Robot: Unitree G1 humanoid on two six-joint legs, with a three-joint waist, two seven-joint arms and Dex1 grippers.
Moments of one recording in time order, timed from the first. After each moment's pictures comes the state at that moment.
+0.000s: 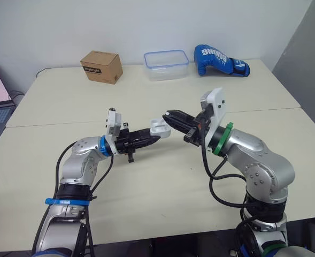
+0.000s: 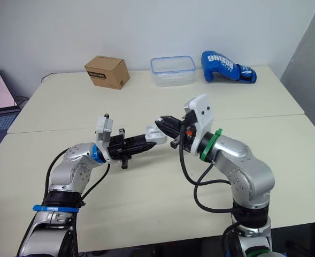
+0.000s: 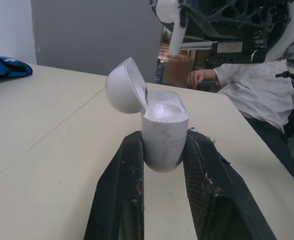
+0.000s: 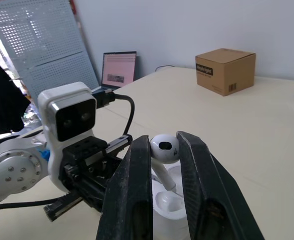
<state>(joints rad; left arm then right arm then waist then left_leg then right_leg) -0.54 0.44 0.05 0.28 -0.54 0.19 -1.33 -0.56 -0.08 0.00 -0.56 0.38 1.00 0.52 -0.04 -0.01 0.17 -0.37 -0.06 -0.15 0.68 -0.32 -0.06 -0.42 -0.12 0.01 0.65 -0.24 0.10</state>
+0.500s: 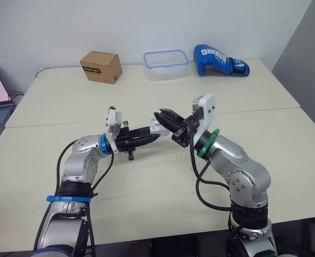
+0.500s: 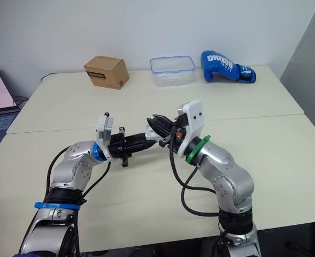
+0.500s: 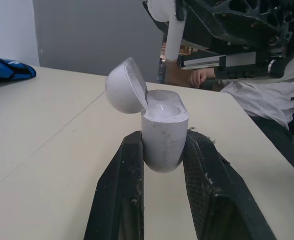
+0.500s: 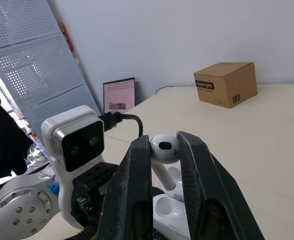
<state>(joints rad) -0.57 0.44 0.05 0.31 -0.52 0.17 -1.33 -0.48 0.05 0.06 -0.49 0.43 0.84 0.39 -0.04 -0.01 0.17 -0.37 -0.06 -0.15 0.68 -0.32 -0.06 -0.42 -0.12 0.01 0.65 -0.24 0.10</state>
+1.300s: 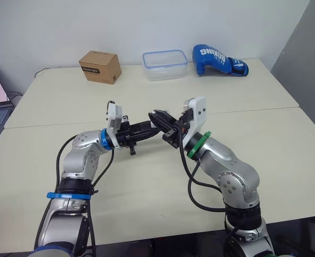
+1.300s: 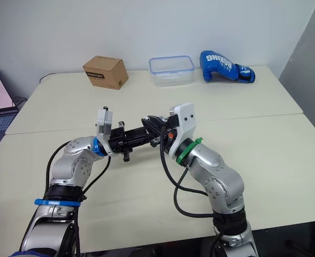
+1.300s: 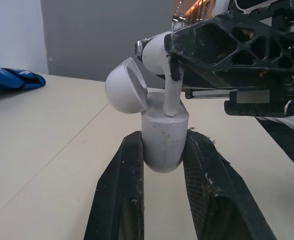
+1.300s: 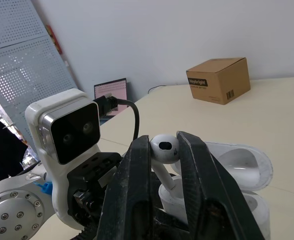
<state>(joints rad) -0.59 0.44 0.05 0.28 -0.53 0.20 -1.28 -0.48 0.06 0.15 -0.44 0.45 0.77 0.26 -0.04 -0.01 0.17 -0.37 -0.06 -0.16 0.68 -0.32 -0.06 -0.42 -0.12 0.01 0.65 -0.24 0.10</state>
